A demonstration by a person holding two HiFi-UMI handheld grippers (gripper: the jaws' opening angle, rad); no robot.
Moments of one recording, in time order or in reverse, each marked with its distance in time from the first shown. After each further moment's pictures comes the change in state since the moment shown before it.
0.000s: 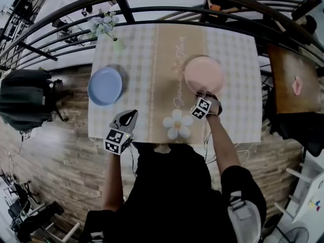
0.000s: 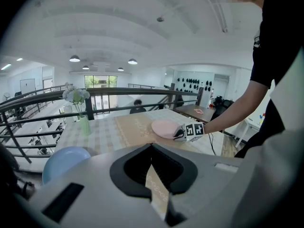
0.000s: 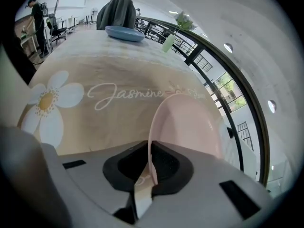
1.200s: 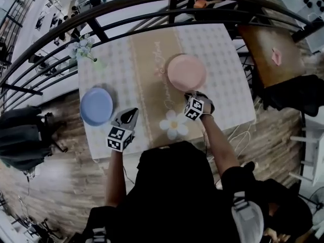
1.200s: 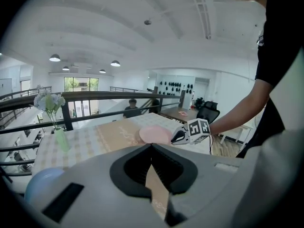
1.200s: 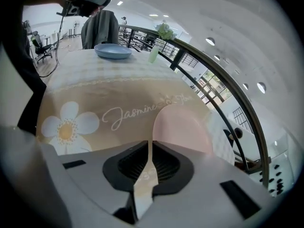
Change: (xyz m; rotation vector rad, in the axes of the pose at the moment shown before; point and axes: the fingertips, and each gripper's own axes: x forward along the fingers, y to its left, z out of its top) left arm 0.043 -0.006 0.039 0.093 -0.047 -0.217; right arm -0.068 0.008 0.014 0.204 -0.036 -0.012
